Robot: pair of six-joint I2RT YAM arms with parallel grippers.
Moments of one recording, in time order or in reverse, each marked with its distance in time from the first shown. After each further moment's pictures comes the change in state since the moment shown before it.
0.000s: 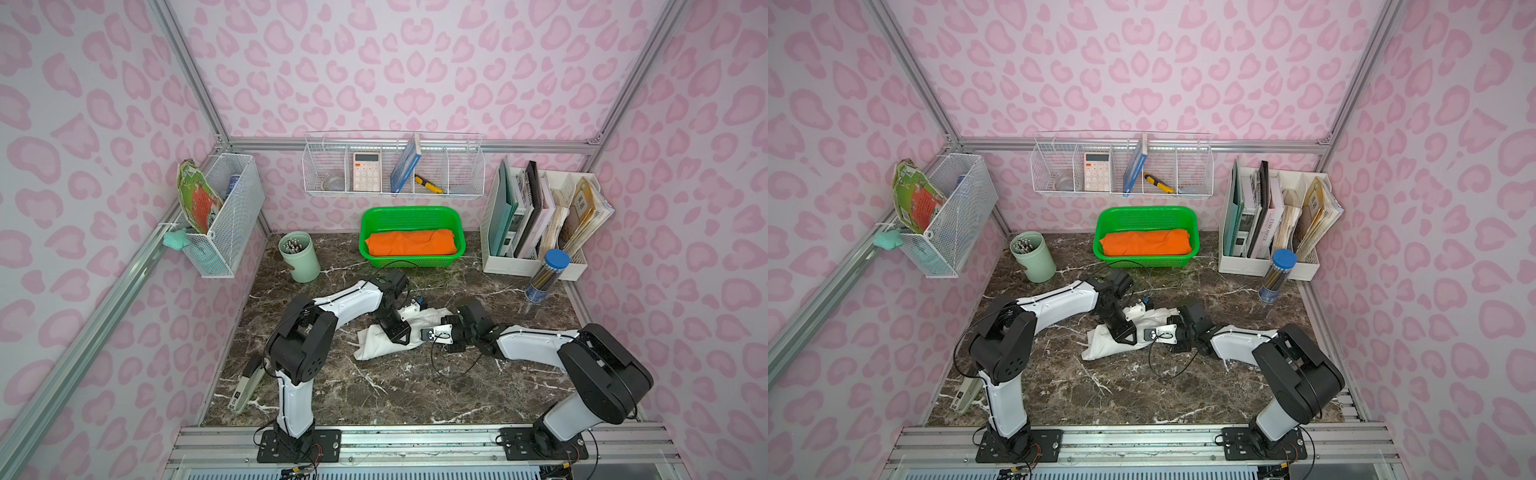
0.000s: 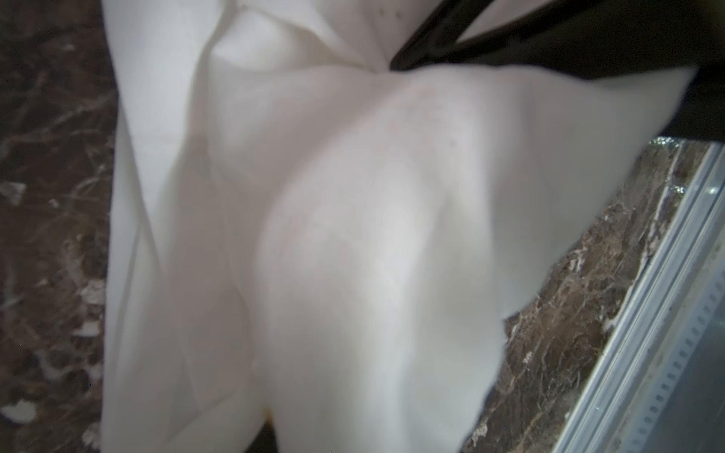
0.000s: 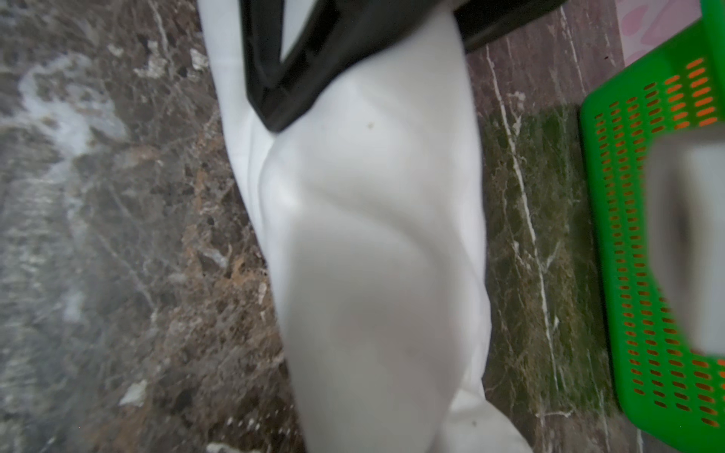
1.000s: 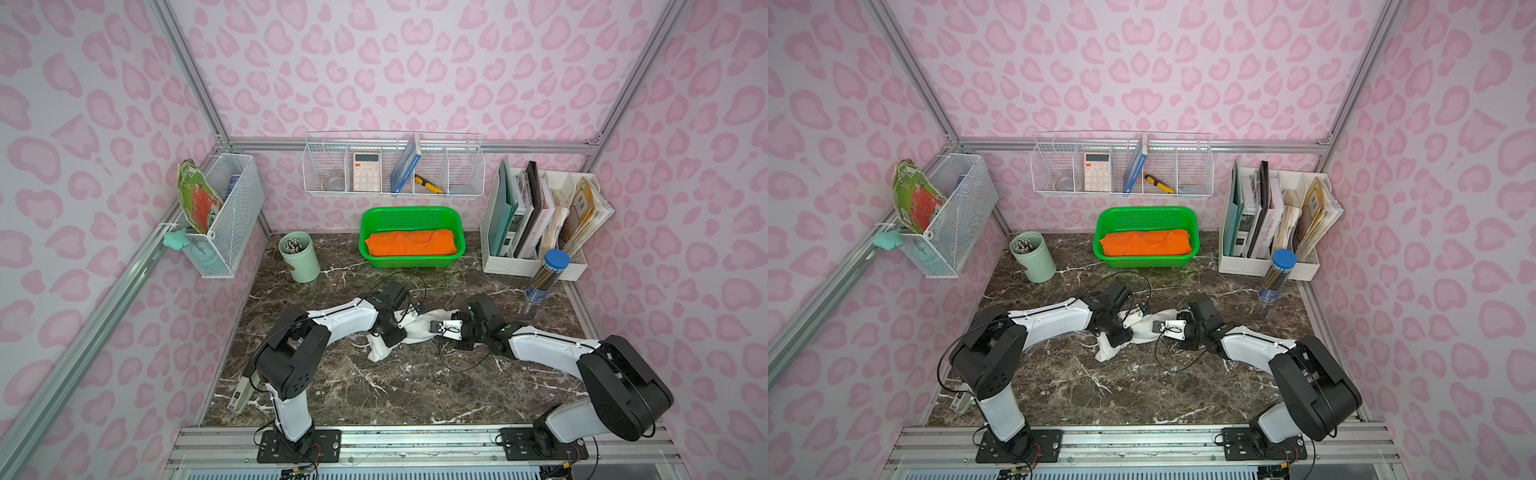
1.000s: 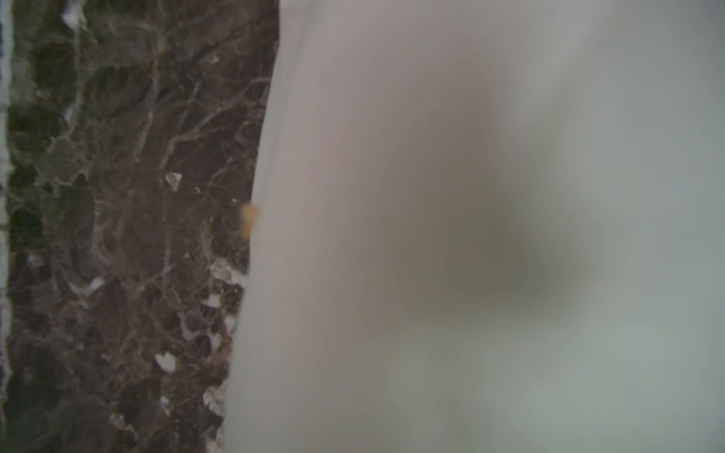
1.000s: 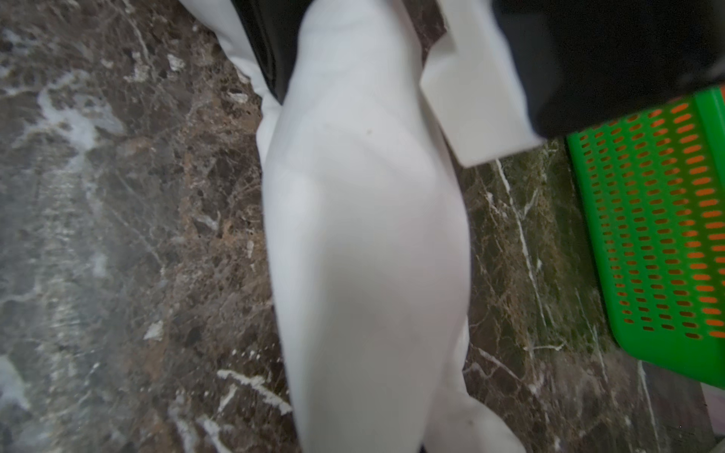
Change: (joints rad) left arm -0.057 -0.101 -0.214 0.309 -0.300 0.023; right arm -0.079 -0.103 -0.011 -0.087 -0.039 0.087
